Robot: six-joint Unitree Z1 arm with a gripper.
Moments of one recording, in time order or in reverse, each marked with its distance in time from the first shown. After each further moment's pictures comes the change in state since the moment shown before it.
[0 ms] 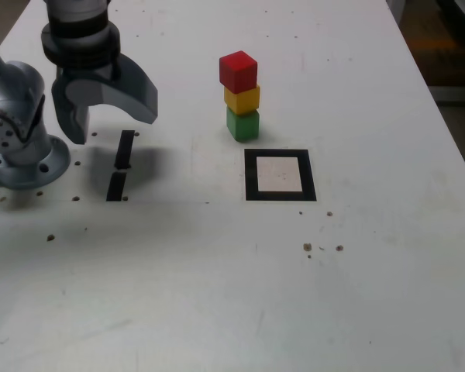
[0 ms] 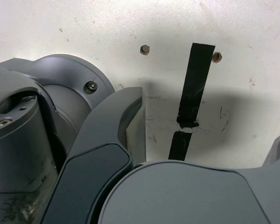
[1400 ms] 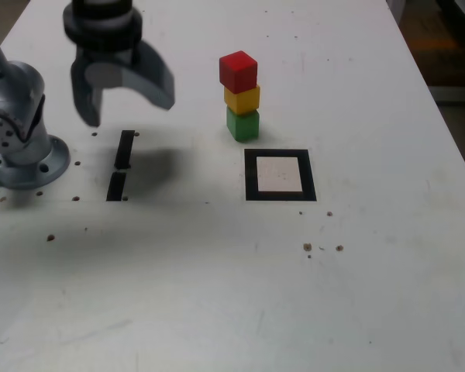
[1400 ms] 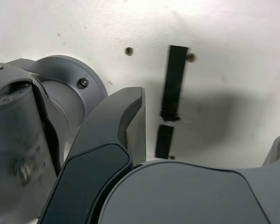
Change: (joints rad) arm -0.002 0.088 -0.205 0.158 0.030 0.013
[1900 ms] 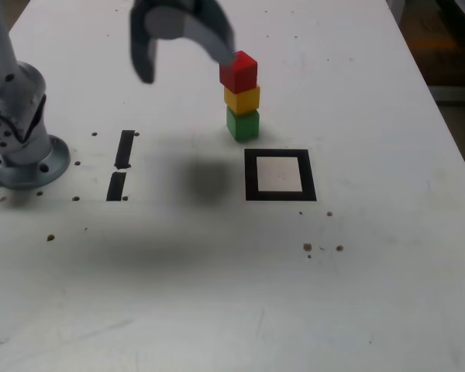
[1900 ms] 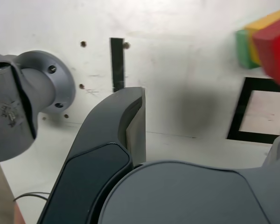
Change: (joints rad) arm -0.033 0.202 -0.492 0.279 0.026 0.013
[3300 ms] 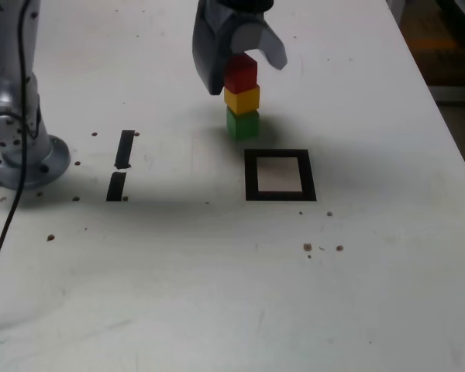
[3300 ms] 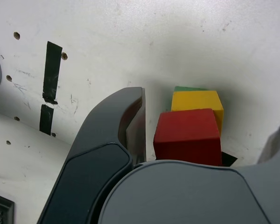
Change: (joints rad) arm 0.237 0.295 -0.114 -0.119 -0.056 -0.109
